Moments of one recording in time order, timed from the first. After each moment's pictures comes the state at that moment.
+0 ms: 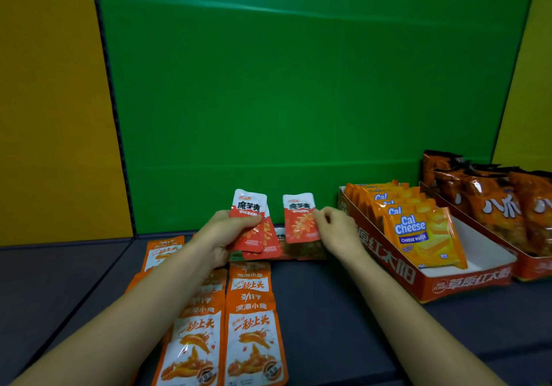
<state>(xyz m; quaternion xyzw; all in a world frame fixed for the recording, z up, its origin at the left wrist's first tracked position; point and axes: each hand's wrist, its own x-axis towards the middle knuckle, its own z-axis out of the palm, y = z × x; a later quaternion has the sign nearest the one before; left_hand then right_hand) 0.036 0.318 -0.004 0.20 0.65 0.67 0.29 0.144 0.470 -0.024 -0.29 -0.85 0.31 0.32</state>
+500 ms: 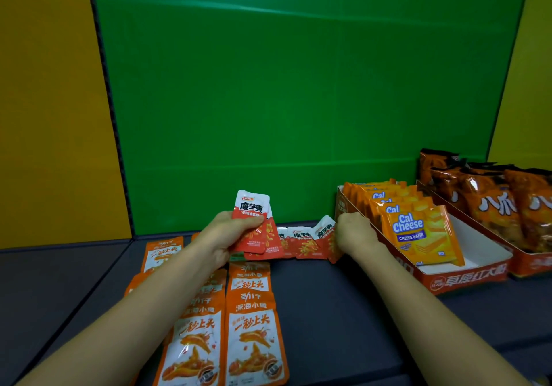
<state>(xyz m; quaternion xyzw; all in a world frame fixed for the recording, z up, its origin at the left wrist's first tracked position) 0.036 0.319 -0.006 0.22 0.66 0.66 0.29 0.149 0.502 -0.023 -0.42 -0.89 0.05 0.14</state>
